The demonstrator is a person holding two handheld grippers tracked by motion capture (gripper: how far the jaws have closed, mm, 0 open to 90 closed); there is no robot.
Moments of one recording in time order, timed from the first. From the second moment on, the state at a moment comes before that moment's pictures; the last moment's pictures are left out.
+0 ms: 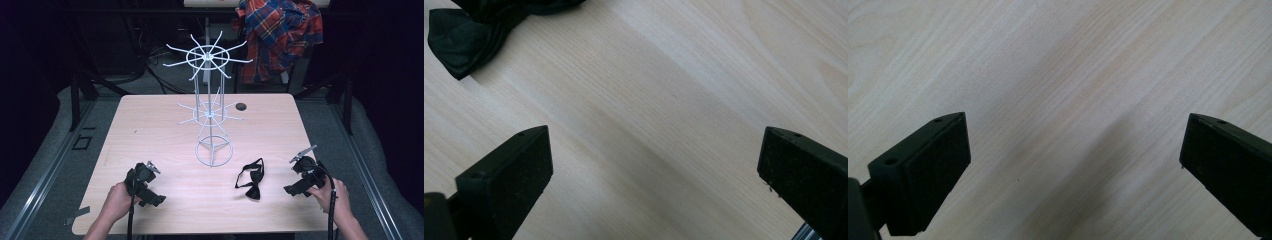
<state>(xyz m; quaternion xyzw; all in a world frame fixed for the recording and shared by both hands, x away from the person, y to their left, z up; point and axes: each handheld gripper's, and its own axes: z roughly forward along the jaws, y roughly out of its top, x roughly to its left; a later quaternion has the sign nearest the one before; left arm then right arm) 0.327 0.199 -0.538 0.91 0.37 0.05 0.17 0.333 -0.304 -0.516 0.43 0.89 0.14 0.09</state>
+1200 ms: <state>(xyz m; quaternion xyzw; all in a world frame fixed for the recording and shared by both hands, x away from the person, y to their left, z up) 0.329 0.206 -0.542 0.91 0.38 0.05 0.17 0.346 -0.272 -0.517 0.46 0.86 0.22 0.01</state>
